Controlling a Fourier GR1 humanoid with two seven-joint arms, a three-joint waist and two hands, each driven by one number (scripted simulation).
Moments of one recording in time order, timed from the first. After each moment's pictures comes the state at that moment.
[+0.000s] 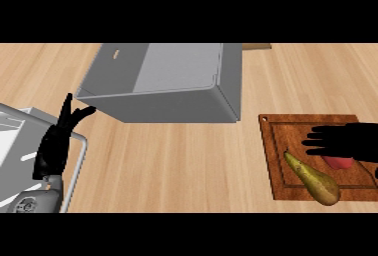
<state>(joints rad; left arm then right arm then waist) -0.10 0.22 0.05 -1.47 -0.18 0.14 0.06 -0.44 -0.96 0.59 -1.10 0.85 0.10 -1.03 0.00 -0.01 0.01</state>
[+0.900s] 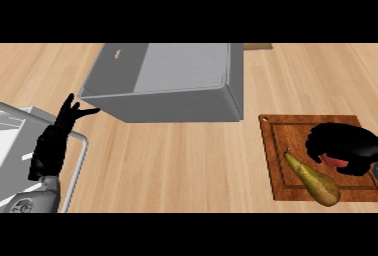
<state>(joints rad) -0.09 0.21 0.08 -1.49 -0.20 0.09 0.08 -0.42 -0.81 0.54 -1.03 0.95 -0.09 -0.94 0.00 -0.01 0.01</state>
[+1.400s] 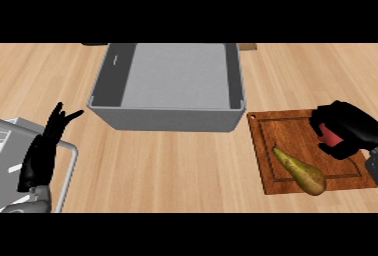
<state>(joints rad) -0.03 0.21 0.11 -1.52 -0.25 0.11 0.10 -0.41 -0.70 0.33 -1.00 0.88 -0.16 -0.54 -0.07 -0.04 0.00</state>
